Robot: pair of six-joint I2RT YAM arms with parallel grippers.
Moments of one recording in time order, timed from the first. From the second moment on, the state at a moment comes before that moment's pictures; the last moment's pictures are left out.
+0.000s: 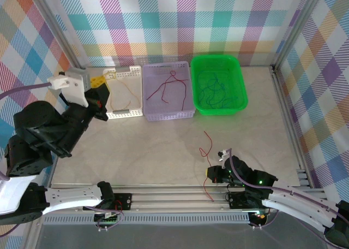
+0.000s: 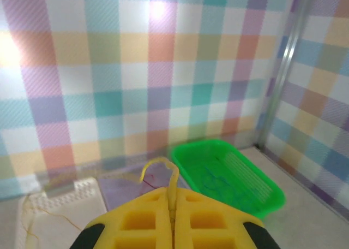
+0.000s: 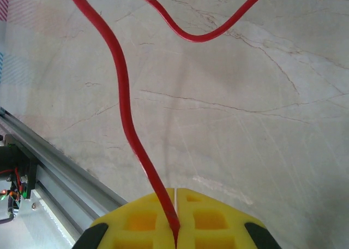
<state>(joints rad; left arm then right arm) -1.08 0.96 1.76 -0.77 -0.79 0.01 1.00 0.41 0.13 -0.41 -0.06 0.98</state>
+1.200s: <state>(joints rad) -0.16 1.36 1.54 -0.66 -0.14 -0.30 1.00 0.83 1.12 -0.69 -0.18 0.51</state>
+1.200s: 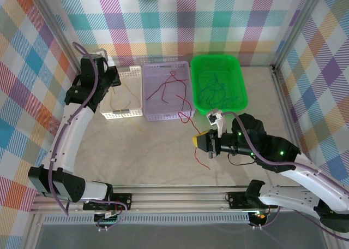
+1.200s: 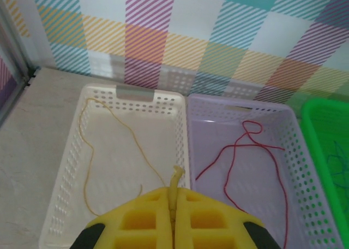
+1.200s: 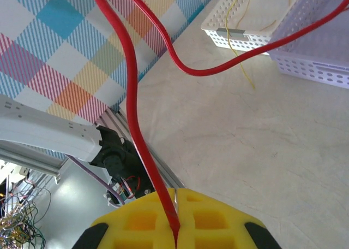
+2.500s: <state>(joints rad) -0.16 1.60 1.42 -0.50 -0.21 -0.34 0.95 1.18 1.50 -0.79 -0.29 0.48</state>
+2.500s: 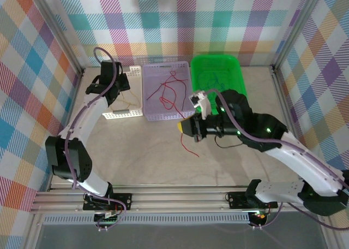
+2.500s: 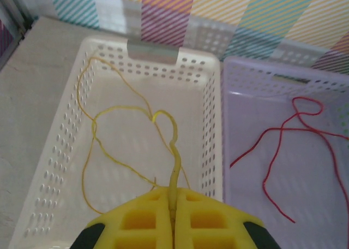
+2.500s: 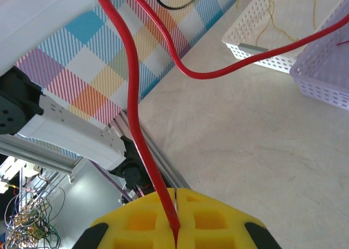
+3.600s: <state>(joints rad) -0.10 2.13 1.74 -0.55 -0.26 -0.39 0.48 2.31 2.23 -0.84 -0.66 0.54</state>
